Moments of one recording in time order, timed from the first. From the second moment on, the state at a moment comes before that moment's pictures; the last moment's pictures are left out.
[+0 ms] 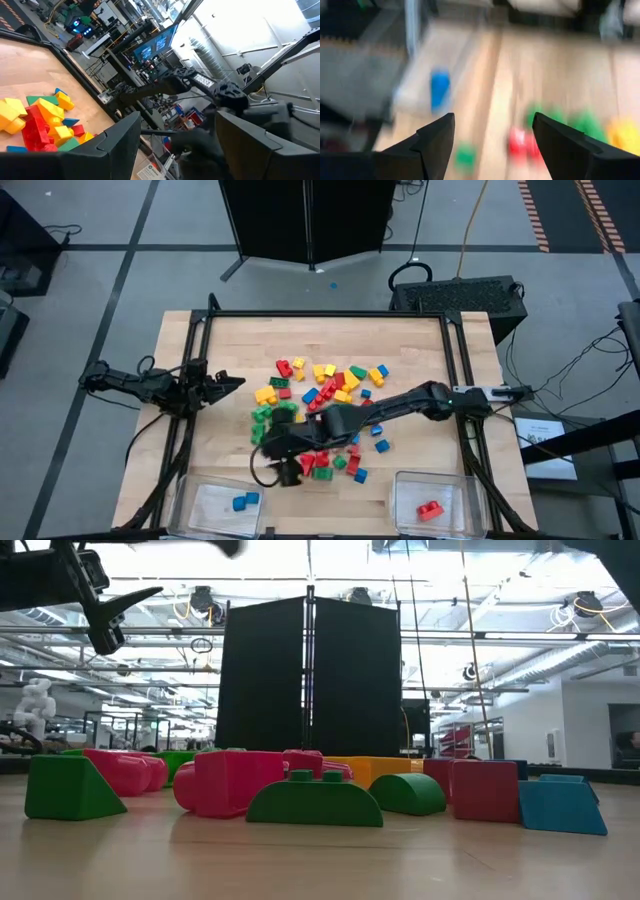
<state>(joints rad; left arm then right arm) -0.26 0.07 0.06 0.29 -0.32 -0.83 0.29 2.36 2.36 -0.80 0.04 0.13</state>
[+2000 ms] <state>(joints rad) -0.26 0.08 0.06 0.22 -0.34 -0.83 0.31 2.38 2.36 -1.19 0.11 -0.11</state>
